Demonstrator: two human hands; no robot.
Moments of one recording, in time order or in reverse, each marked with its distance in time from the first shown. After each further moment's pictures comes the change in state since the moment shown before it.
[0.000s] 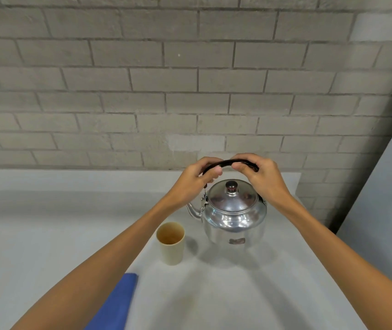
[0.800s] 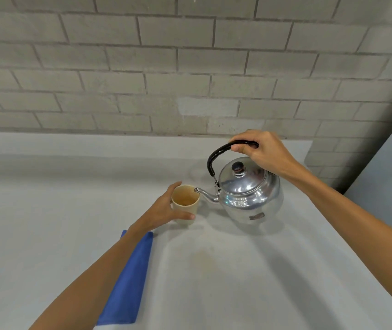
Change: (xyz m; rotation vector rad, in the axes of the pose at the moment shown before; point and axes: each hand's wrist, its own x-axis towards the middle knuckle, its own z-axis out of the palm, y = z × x) left_hand -0.126 -0.151 -0.041 0.082 -0.092 -0.473; right_hand -0.010 -0.009 0.030 -0.289 -0.249 -0.018
